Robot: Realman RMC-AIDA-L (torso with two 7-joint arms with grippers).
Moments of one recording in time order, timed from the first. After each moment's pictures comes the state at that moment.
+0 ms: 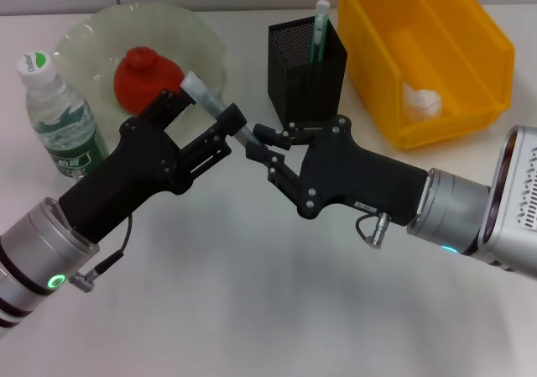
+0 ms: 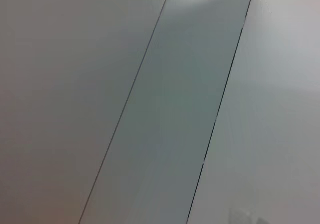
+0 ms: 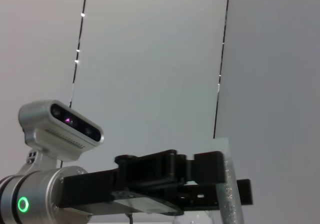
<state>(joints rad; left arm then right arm) -0.47 -2.08 0.33 -0.06 1.77 1.71 -0.74 0.52 2.09 -2.02 -0.28 -0.38 -1.37 0.43</state>
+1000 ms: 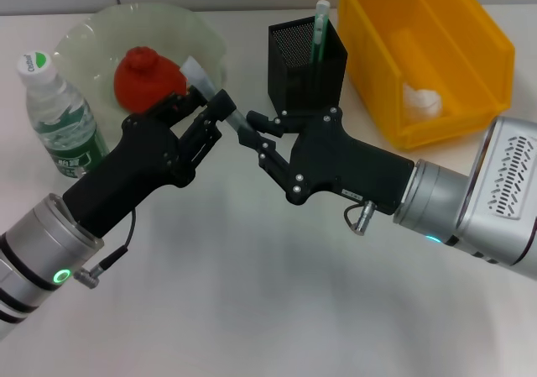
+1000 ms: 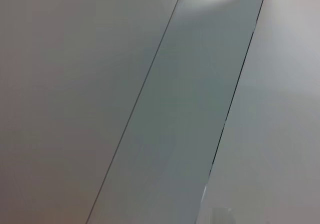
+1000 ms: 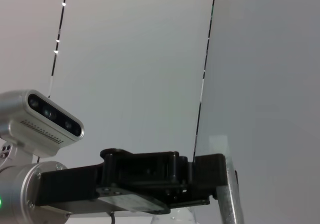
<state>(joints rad) -0.48 -2.08 0.31 -0.09 1.77 1.69 -0.73 0.51 2.09 -2.11 -0.34 -0.26 -1.26 0.41</state>
